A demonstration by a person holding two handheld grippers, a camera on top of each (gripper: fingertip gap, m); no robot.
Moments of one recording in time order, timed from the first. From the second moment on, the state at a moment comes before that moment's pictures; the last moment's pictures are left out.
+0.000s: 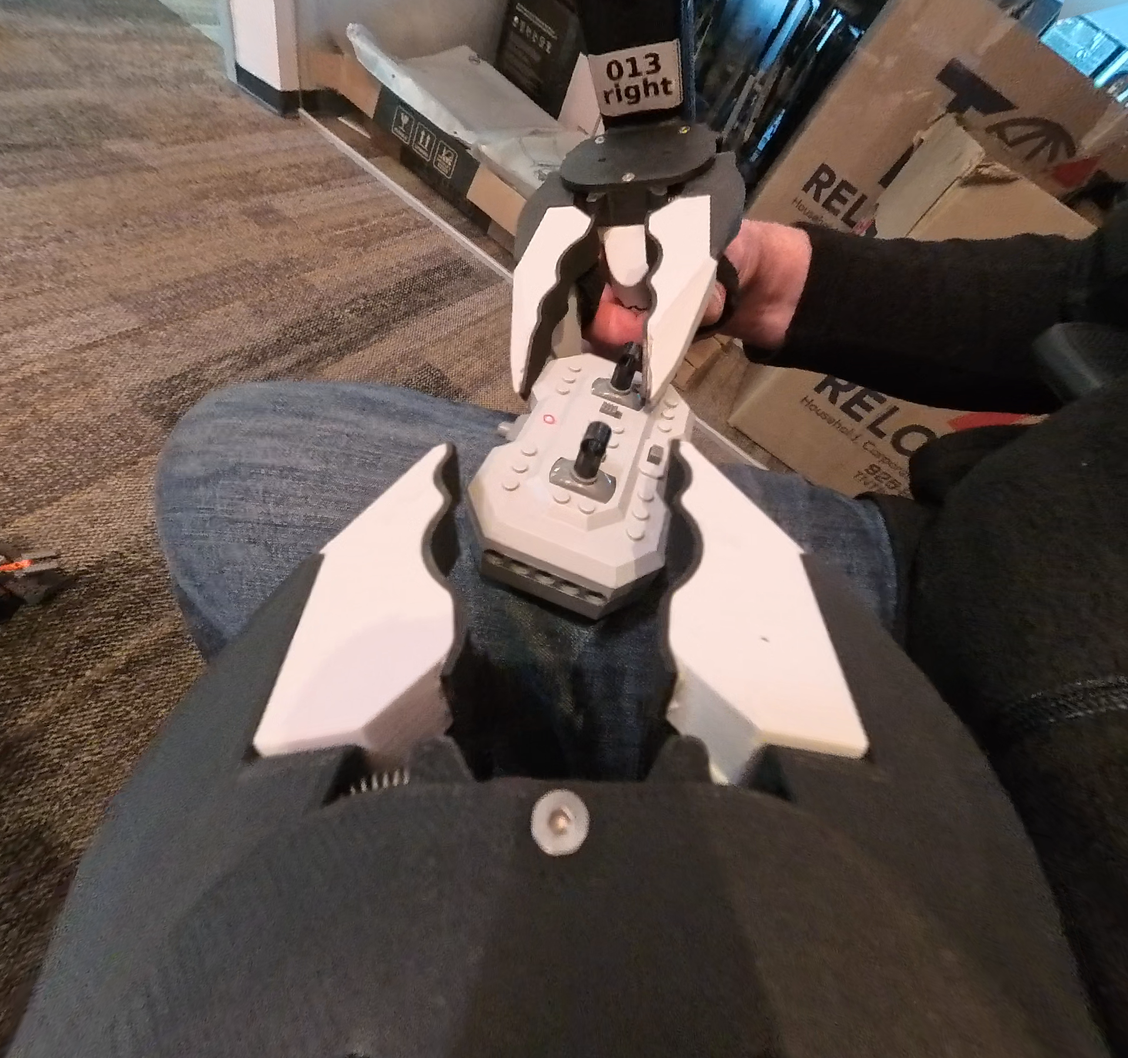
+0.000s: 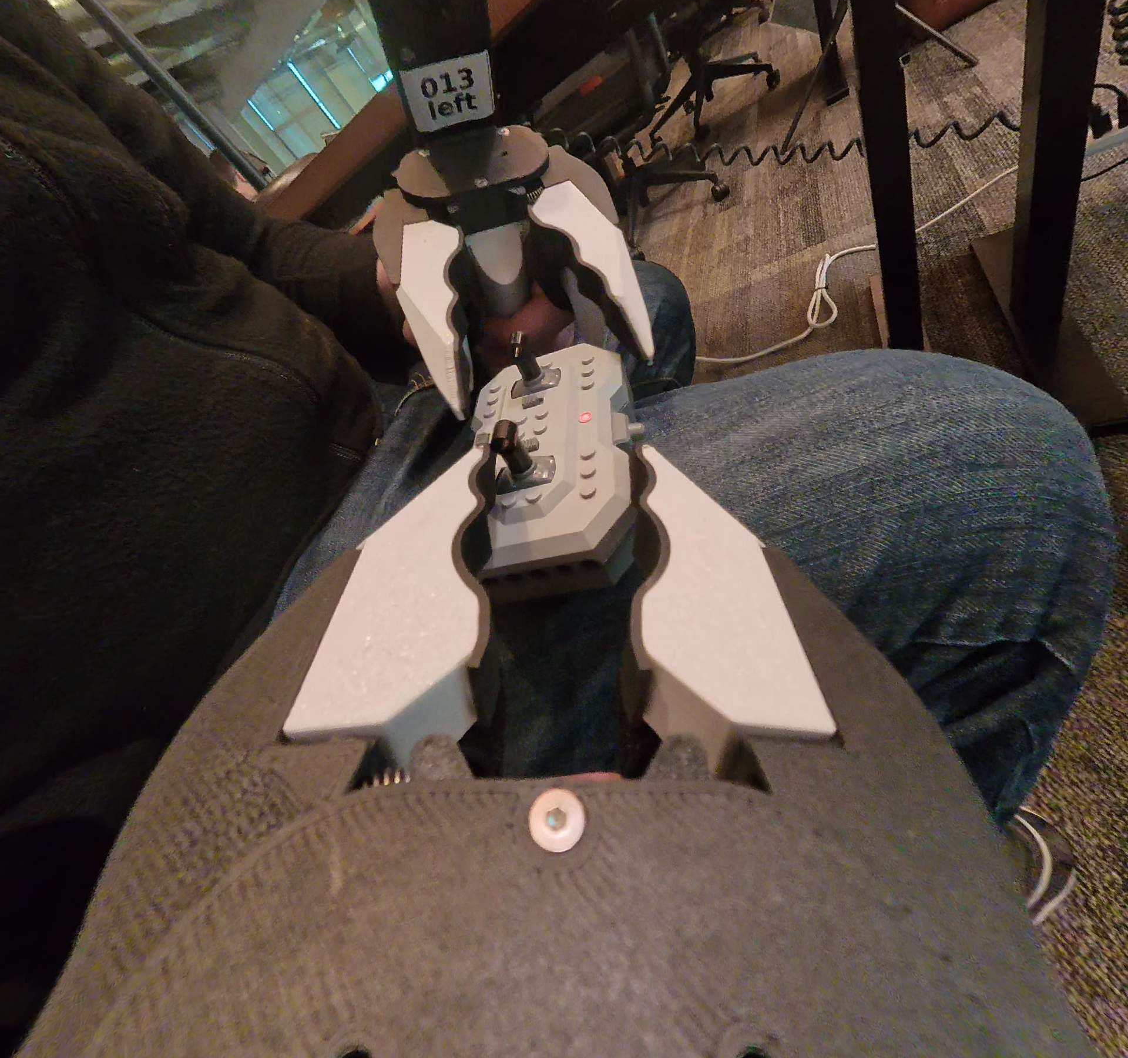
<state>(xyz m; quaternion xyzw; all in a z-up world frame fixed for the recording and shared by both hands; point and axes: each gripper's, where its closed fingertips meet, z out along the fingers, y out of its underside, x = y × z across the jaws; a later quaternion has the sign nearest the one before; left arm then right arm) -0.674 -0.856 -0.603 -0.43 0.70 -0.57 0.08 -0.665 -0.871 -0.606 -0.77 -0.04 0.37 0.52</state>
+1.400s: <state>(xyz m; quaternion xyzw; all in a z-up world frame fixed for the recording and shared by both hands) -0.680 -0.875 -0.602 -0.33 0.75 -0.53 0.22 -0.673 -0.887 -0.601 -0.81 -0.11 0.19 0.55</state>
